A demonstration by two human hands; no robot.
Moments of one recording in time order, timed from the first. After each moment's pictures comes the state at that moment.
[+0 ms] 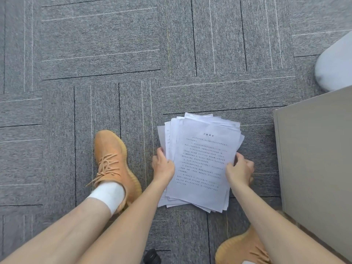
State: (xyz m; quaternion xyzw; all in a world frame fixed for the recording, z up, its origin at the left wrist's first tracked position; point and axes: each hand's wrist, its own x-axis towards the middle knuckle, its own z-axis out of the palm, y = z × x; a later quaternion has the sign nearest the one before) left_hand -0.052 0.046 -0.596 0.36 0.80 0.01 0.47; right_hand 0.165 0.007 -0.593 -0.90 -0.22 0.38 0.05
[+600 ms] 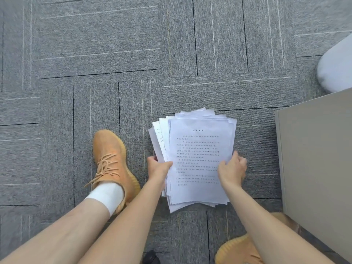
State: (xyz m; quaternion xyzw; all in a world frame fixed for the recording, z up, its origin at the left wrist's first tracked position) left_hand -0.062 0.048 -0.593 0.13 0.83 0.13 0.53; right_hand 0.143 0.014 -0.596 -0.89 -0.28 0.35 0.04
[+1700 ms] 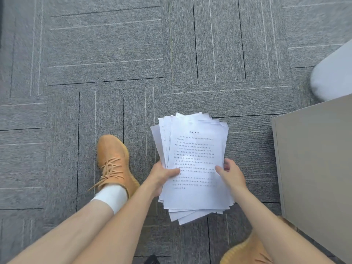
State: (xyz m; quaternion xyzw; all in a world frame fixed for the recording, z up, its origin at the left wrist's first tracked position) left_hand -0.074 0.055 -0.544 0.13 0.68 0.11 0.71; right_hand 0.161 0.011 -0.574 -0.81 -0.25 0.53 0.10
